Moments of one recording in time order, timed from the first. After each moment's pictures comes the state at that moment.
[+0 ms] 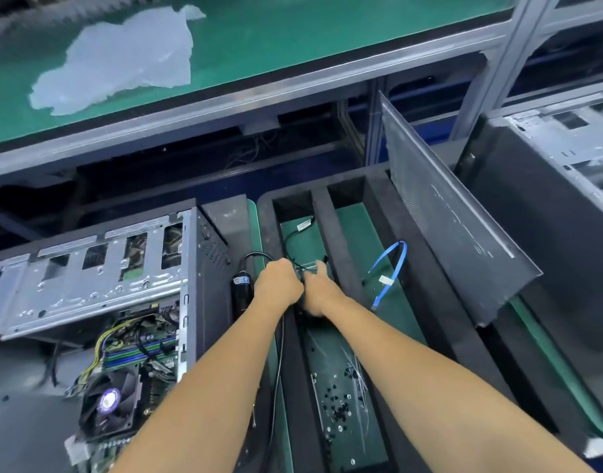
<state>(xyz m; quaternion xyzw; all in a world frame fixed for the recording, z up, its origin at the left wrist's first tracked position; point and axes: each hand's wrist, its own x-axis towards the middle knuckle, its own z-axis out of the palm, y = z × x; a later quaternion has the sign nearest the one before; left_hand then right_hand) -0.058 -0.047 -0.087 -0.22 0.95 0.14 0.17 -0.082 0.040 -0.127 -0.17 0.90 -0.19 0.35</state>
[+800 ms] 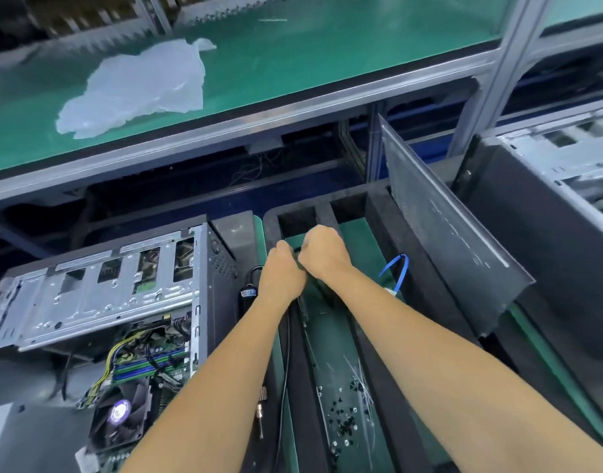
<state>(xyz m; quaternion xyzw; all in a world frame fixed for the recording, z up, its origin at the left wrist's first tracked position) -0.066 -0.051 -0.058 -0.21 0.93 0.28 0.00 -0.121 0.030 -0.048 -0.12 0.93 -0.32 0.13</state>
